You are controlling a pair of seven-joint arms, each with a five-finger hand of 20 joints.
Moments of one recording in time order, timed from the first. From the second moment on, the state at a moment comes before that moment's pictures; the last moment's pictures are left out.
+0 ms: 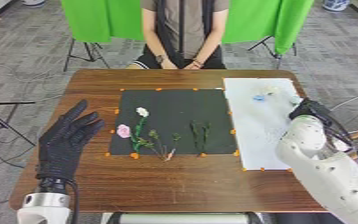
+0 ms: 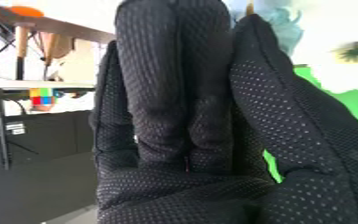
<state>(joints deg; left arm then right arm) 132.8 -53.8 -90.0 -131.5 36.7 18.3 24.3 -76.6 -49.9 61.7 -92.2 -128.2 -0.5 62.3</state>
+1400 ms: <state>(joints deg) 129.6 -53.5 -91.2 -132.8 40.6 11.8 22.3 -69.4 -77.4 40.8 -97.5 -132.7 0.6 41.2</state>
